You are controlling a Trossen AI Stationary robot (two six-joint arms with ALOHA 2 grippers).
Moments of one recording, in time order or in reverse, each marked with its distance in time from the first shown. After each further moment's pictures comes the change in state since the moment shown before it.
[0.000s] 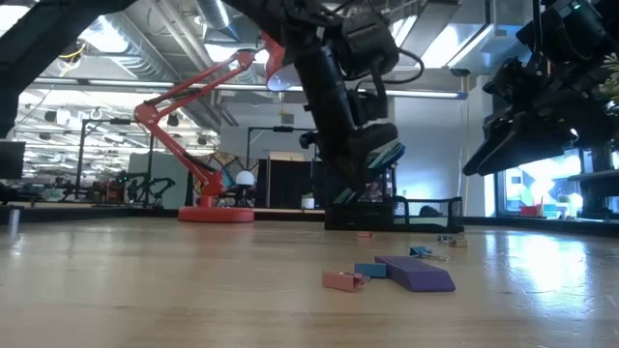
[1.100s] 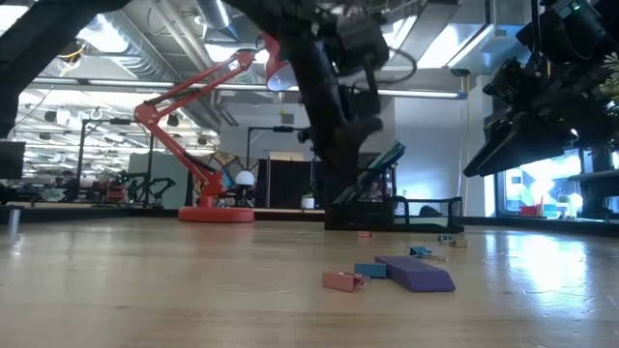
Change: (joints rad) left arm 0.025 -0.038 0.001 -0.066 0.075 0.103; right arm 0.000 0.000 0.000 -0.008 0.000 0.031
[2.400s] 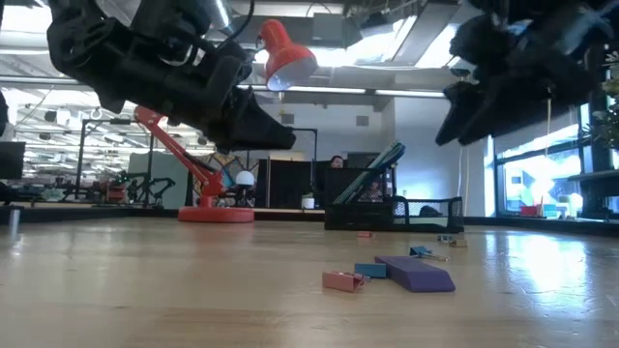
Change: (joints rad) left arm -0.187 -0.559 -1.258 1.503 0.034 -0.025; right arm 0.003 0.264 0.354 -0.240 -0.109 -0.244
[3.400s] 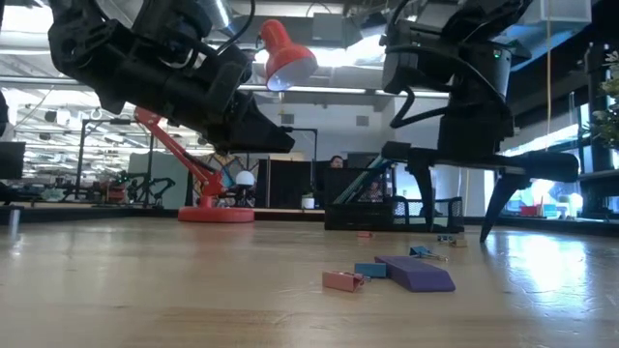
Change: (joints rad) left arm 0.008 0.001 -0.001 -0.009 -0.017 0.000; right arm 0.027 0.655 0.336 -0.284 -0.014 -0.837
